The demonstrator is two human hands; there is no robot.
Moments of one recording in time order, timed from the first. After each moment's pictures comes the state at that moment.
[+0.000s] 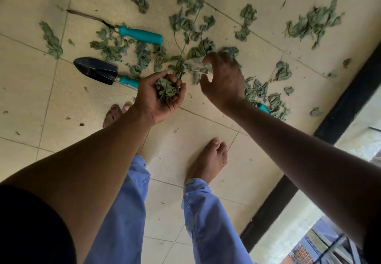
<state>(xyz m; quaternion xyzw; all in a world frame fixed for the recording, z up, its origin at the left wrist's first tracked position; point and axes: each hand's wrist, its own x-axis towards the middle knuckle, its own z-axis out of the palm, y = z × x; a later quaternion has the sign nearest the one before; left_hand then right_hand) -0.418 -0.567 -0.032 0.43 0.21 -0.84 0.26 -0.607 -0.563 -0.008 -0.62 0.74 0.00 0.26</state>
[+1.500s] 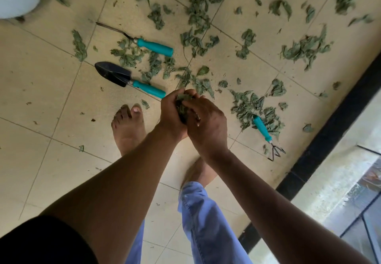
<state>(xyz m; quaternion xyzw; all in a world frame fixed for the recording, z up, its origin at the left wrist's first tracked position) -0.461 -0.538 0.033 0.47 0.20 -0.80 0.32 -0.552 -0.496 0.079 -0.60 0.71 -0.19 0.32</state>
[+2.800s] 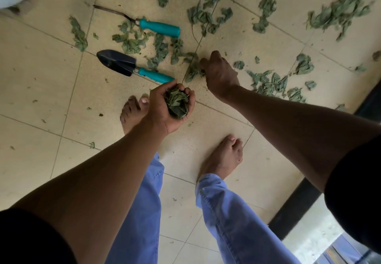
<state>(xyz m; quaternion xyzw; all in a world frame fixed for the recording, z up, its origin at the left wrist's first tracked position) -0.407 -0.521 -0.008 0.46 0.27 -0.79 0.30 -0.584 -0.554 -0.070 -0.70 0.65 0.04 0.28</state>
